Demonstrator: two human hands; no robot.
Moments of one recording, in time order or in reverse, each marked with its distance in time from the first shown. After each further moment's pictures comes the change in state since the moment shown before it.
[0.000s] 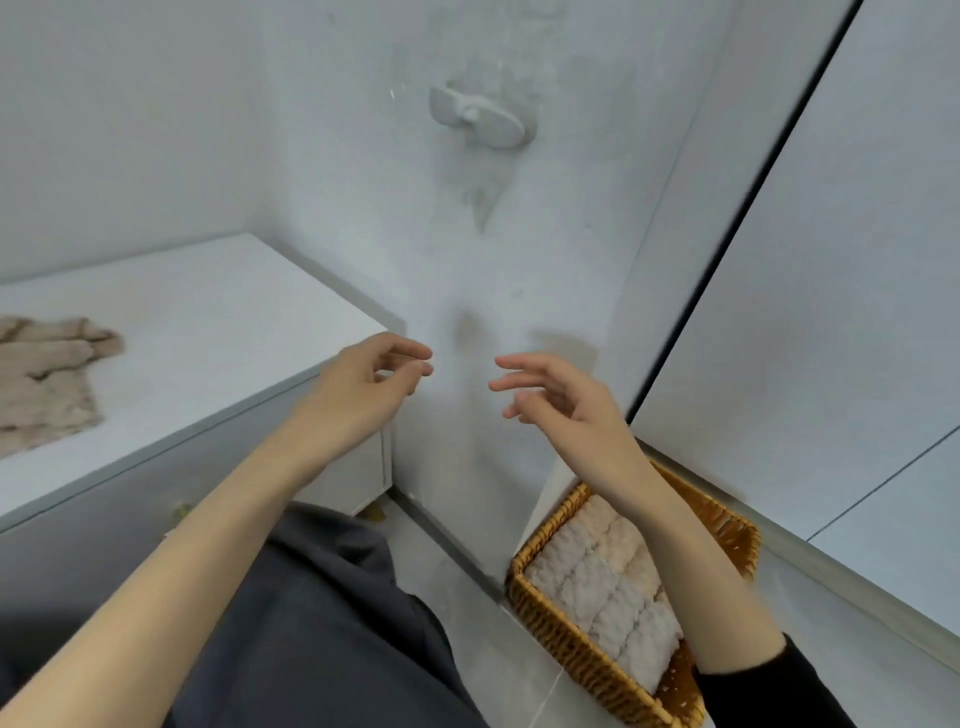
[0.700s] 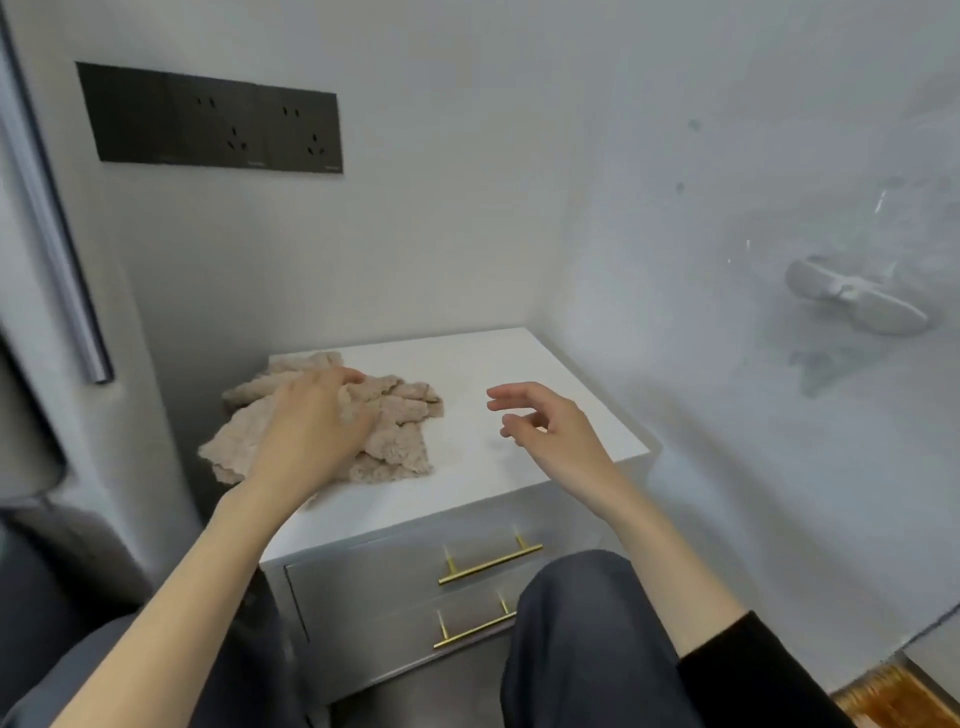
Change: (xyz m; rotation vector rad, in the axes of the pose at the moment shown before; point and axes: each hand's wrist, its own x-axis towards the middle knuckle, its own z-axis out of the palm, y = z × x) left_hand -0.067 -0.086 -0.245 0.633 0.647 -0.215; right_hand 0.124 -0.097 0.212 0.068 -0.392 -0.174
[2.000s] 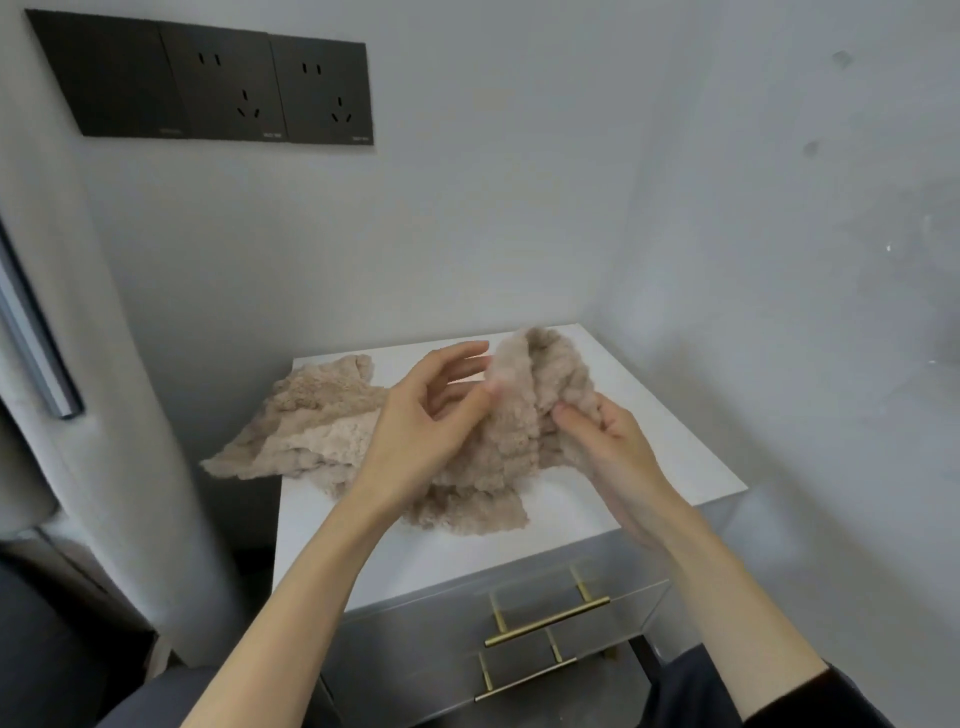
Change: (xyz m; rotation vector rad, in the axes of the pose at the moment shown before) left_hand 0.036 0.026 0.044 -0.905 -0.089 0.110; right_hand 0.059 0.034 0.026 0.552 -0.014 0.040
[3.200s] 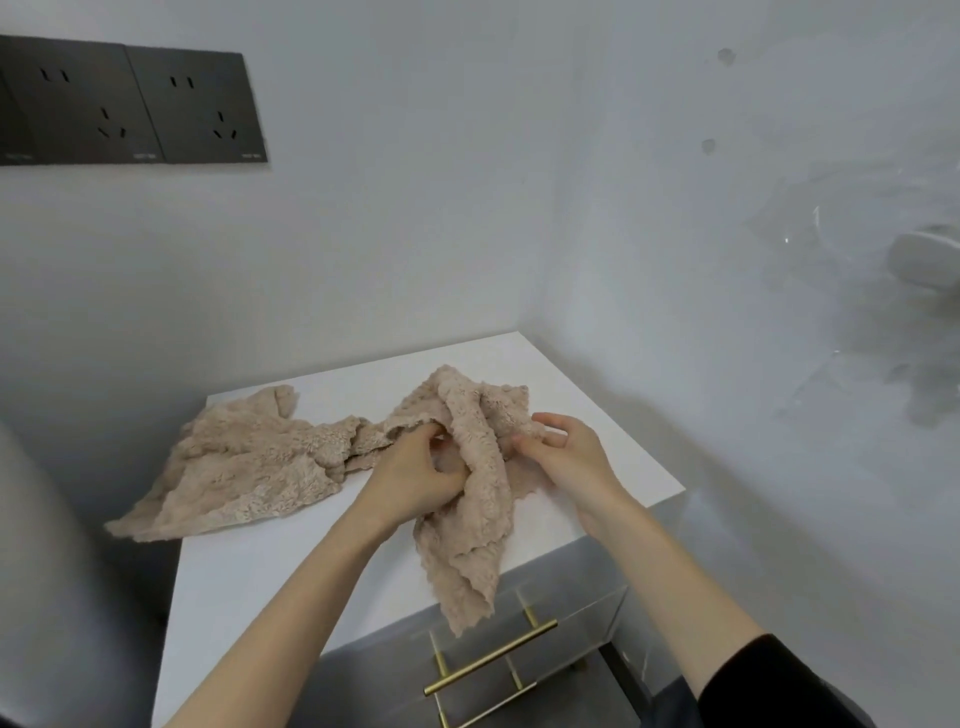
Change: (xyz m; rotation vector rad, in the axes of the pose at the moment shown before) left_hand 0.040 -0.054 0.054 0.608 -0.246 -0.325; right_hand 0.029 0.034 -0.051 -0.093 0.325 0.333
